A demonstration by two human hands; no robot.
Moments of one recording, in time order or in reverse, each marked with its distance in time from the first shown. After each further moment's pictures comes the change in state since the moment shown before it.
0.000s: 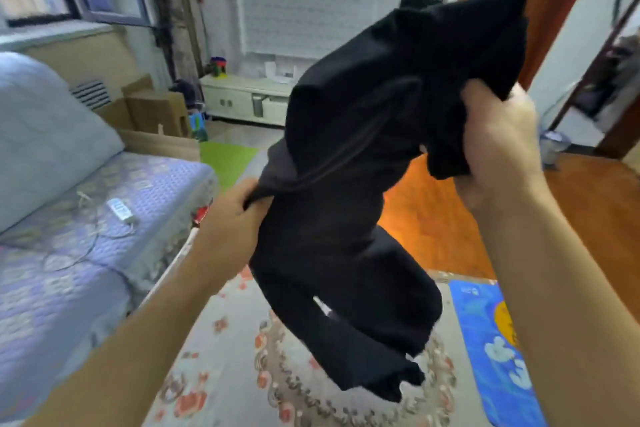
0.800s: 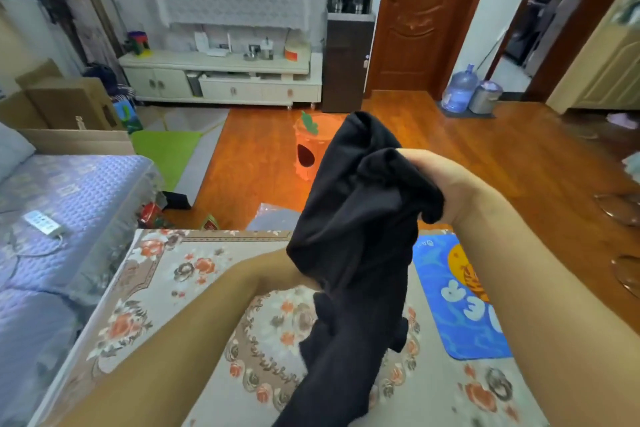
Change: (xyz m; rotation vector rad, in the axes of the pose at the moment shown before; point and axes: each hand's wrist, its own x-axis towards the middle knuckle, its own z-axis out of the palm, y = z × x) left_hand 0.000 -0.059 0.131 -0.042 -0.956 -0.485; right_hand 0.016 0.075 -0.108 -0.086 -0.381 0.823
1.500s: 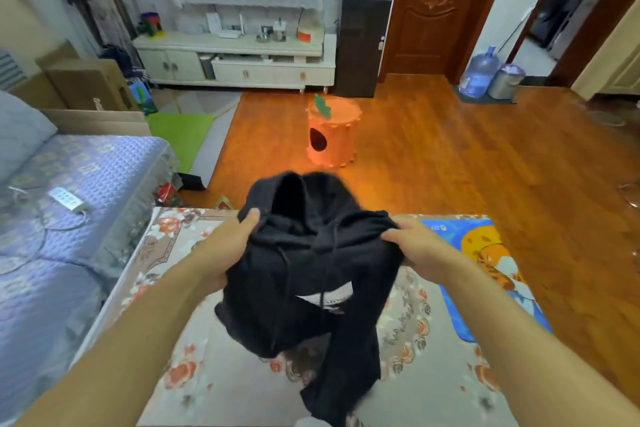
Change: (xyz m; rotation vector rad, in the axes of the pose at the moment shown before) left_hand -0.068 -0.034 -0.036 -0.459 0.429 -0.061; right_hand 0.020 0.149 -0.022 -0.400 0.178 0.131
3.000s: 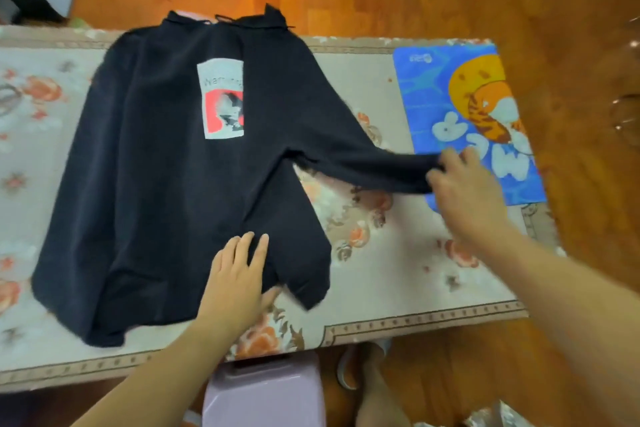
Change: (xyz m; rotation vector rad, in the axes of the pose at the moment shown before) left_hand 0.145 -0.464 0.138 1.604 -0.179 0.184; right_hand 0.108 0.348 -0.126 -1.585 0.459 -0.399
